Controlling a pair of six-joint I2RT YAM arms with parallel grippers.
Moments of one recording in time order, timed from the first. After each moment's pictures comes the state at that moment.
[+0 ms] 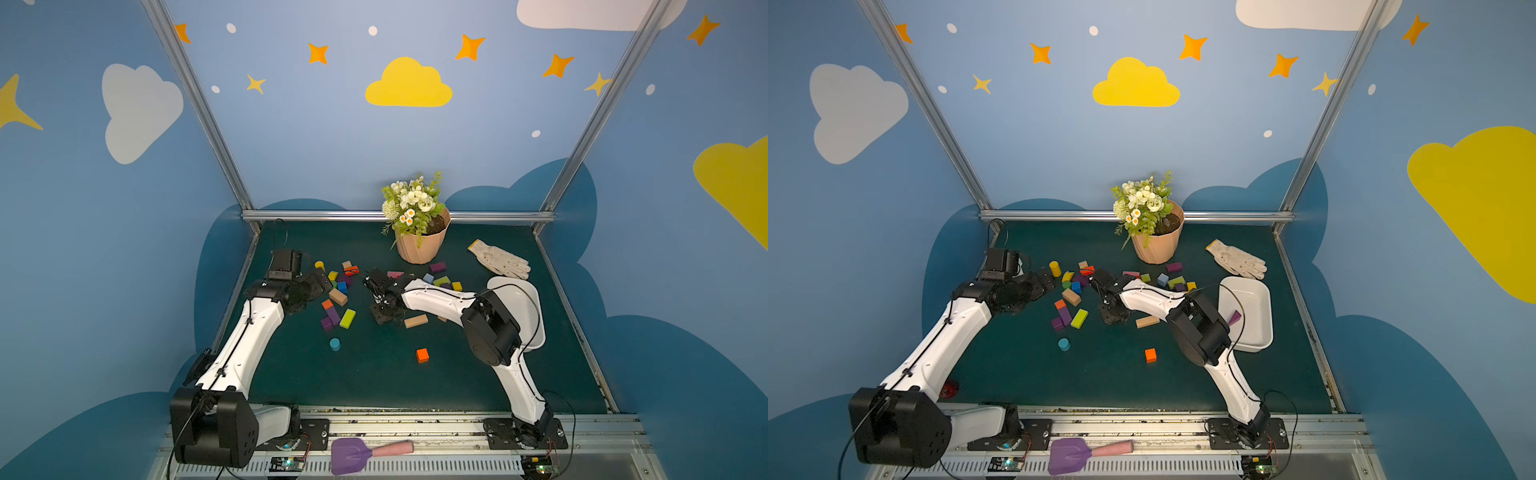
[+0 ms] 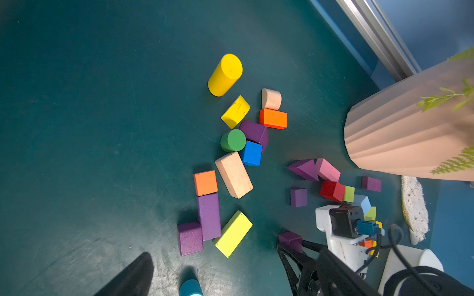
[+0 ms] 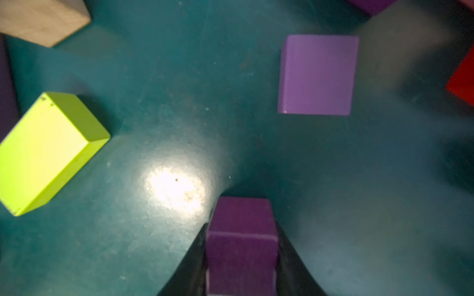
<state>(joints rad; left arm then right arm) -0.06 1.26 1.05 -0.71 0.10 -0.66 0.92 2.24 1.74 -0.74 0.06 0.36</state>
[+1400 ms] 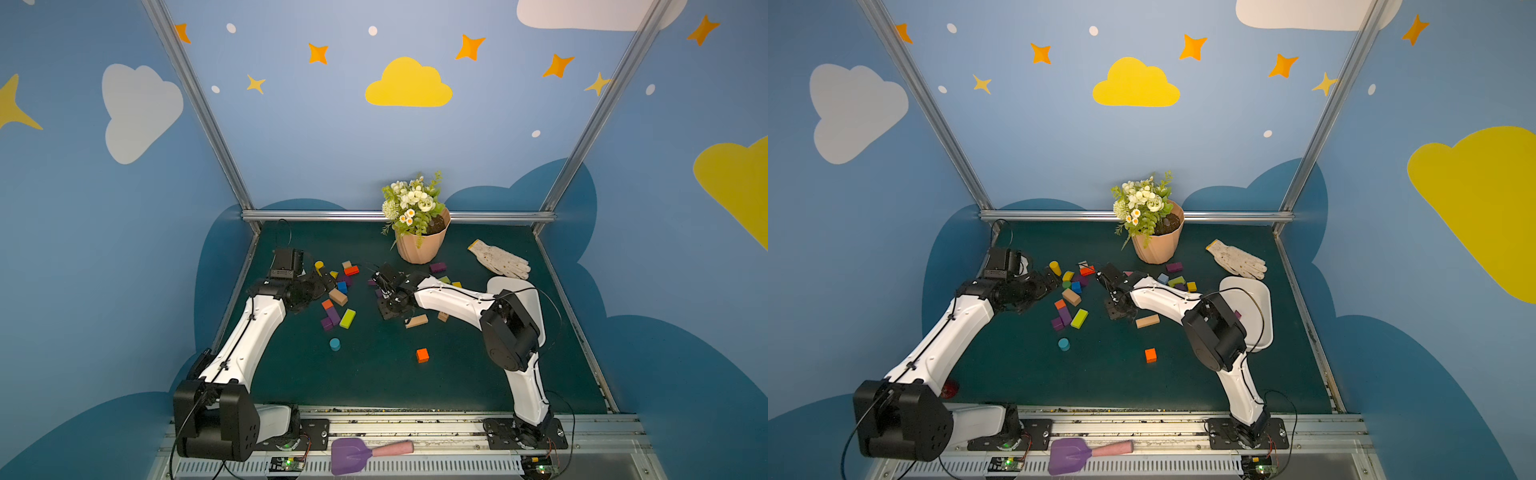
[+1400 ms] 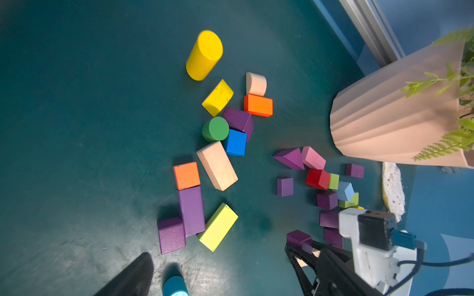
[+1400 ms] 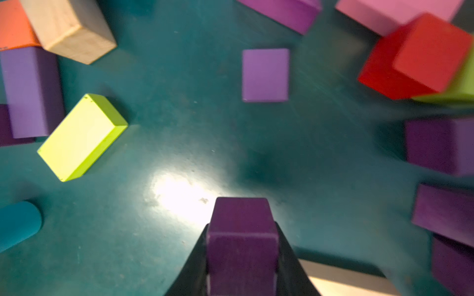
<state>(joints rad) -0.06 1.30 1.05 -0.68 0.21 -0.67 0.89 2.08 1.62 -0.71 0.07 0.37</state>
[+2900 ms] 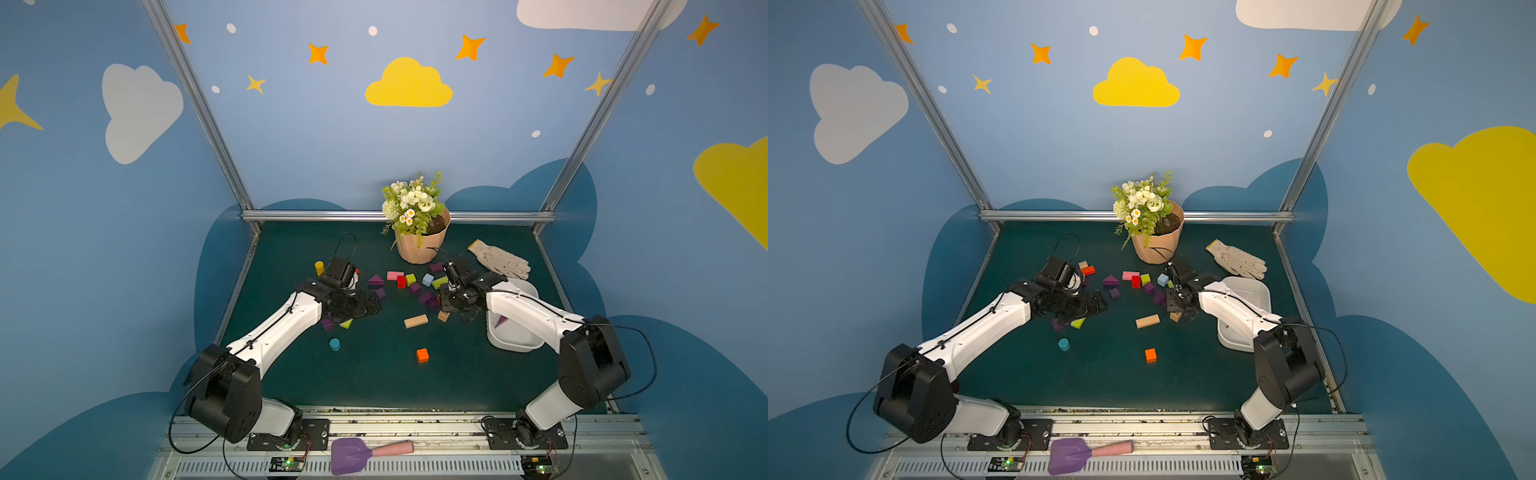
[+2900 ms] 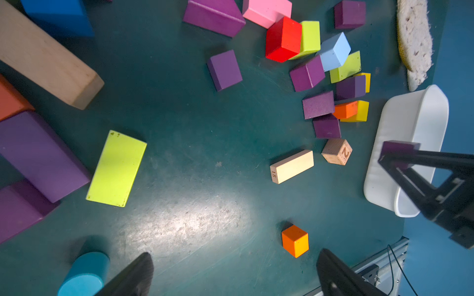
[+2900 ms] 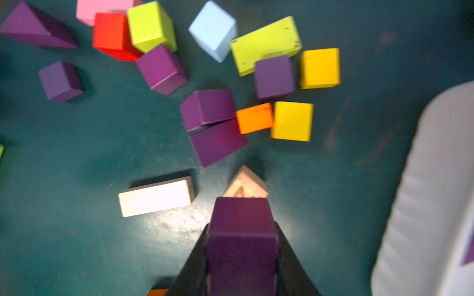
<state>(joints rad) -0.43 1.42 1.05 -0.70 0.27 -0.61 0.56 1.59 1.14 -0.68 0.11 0.42</state>
